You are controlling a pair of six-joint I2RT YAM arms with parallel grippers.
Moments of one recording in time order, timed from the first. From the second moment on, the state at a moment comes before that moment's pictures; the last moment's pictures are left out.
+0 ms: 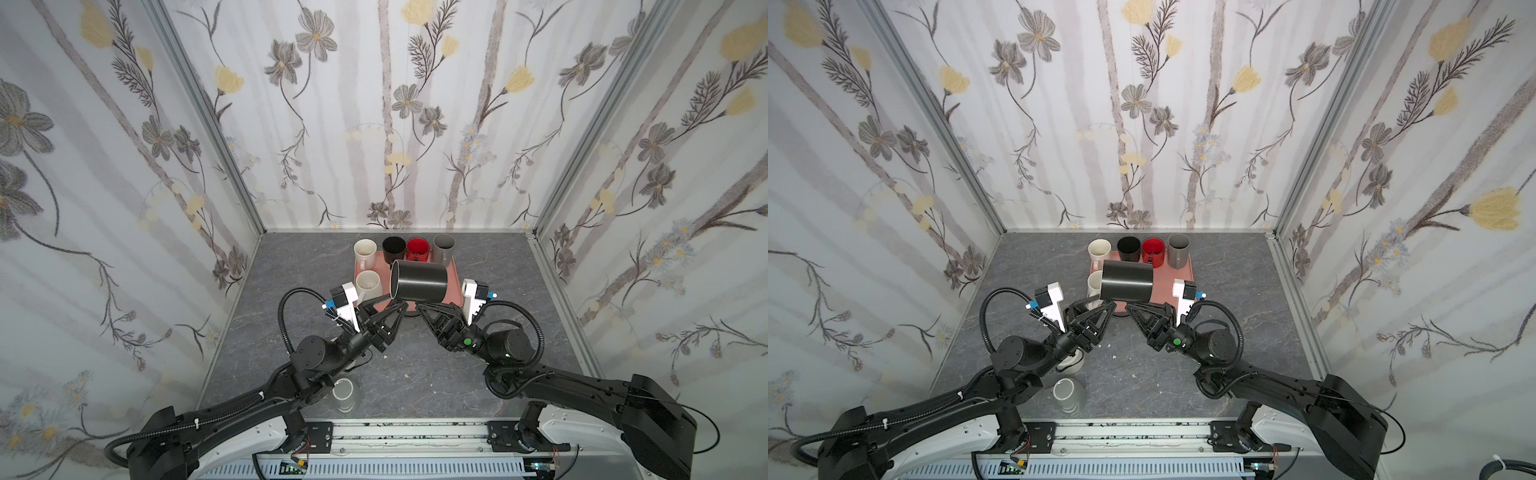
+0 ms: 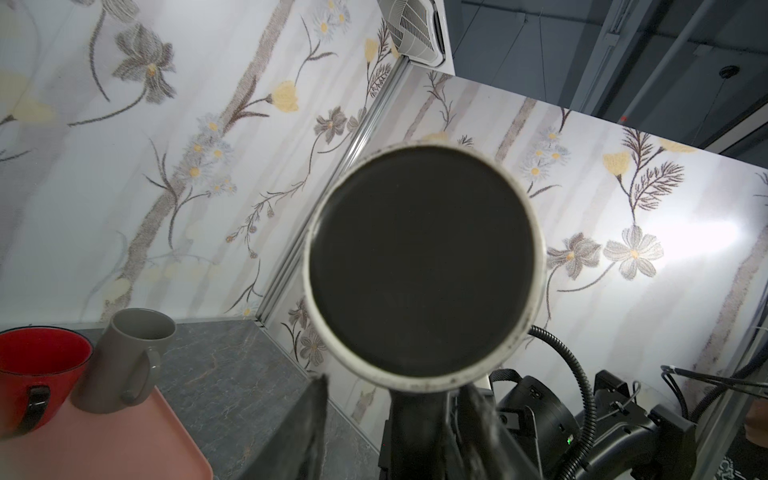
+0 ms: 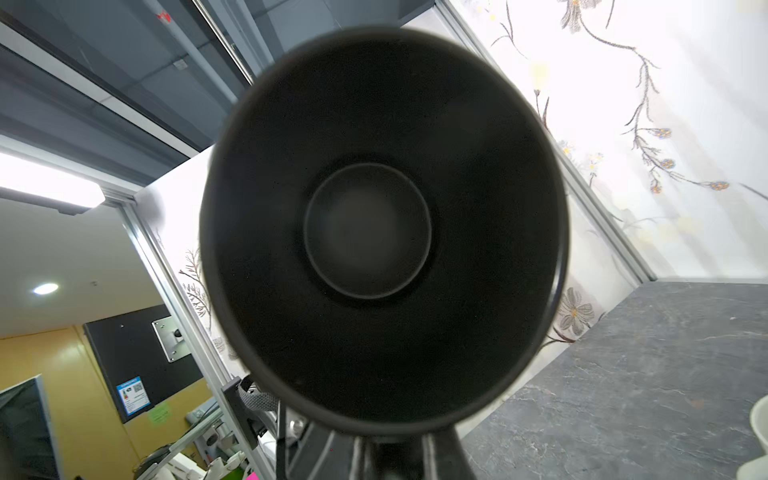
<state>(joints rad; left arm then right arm) -0.98 0.87 0.44 0.85 -0.06 -0.58 0.91 1.10 0.43 1.18 -0.25 0.82</state>
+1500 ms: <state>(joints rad) -0.98 0.24 0.38 0.18 -0.40 -0.50 0.79 1.91 1.40 -0.49 0.26 0.20</state>
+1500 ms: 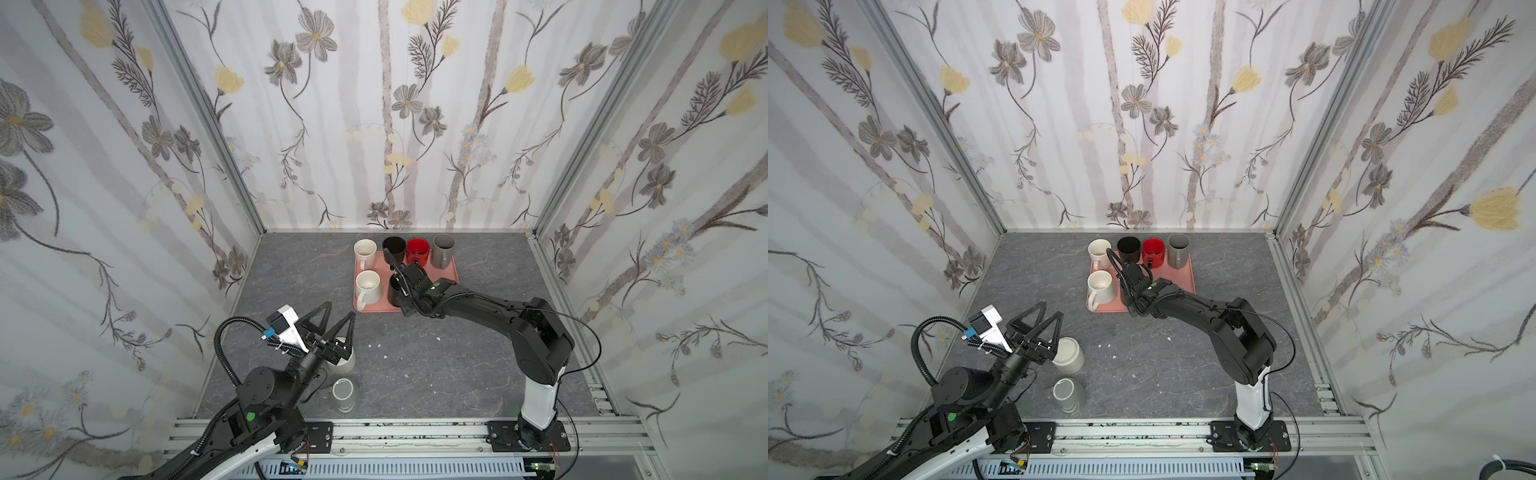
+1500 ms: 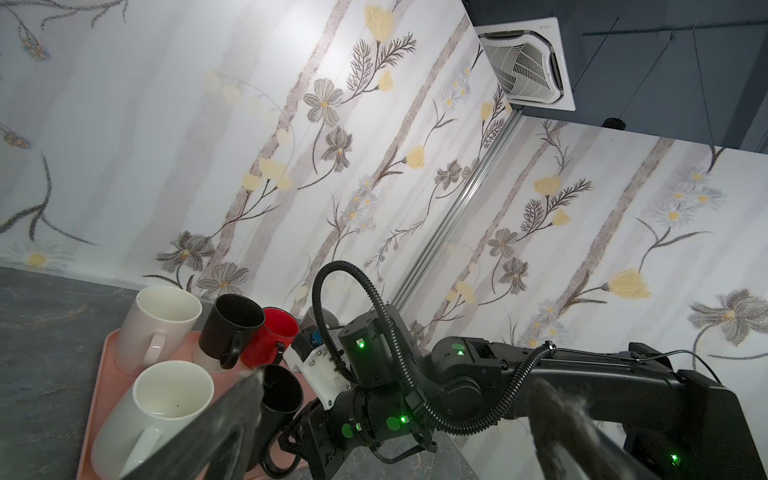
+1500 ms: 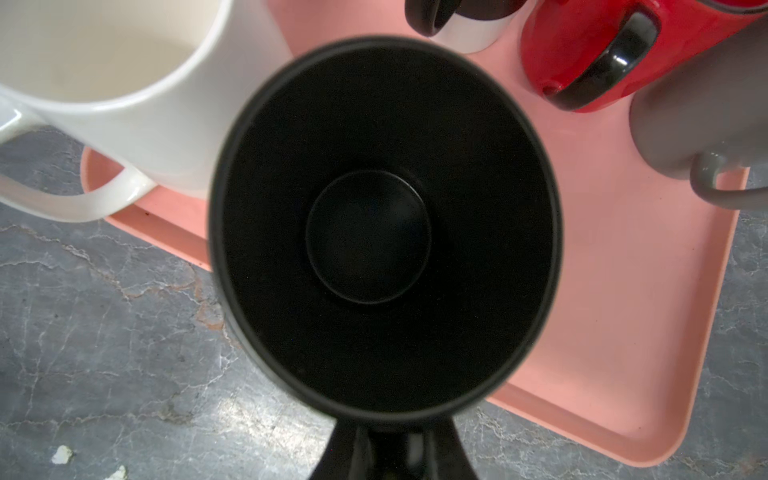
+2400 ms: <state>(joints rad) -0.98 0.24 0.35 0.12 -0.46 -0.53 0.85 1.76 1.33 -0.39 0.28 0.23</state>
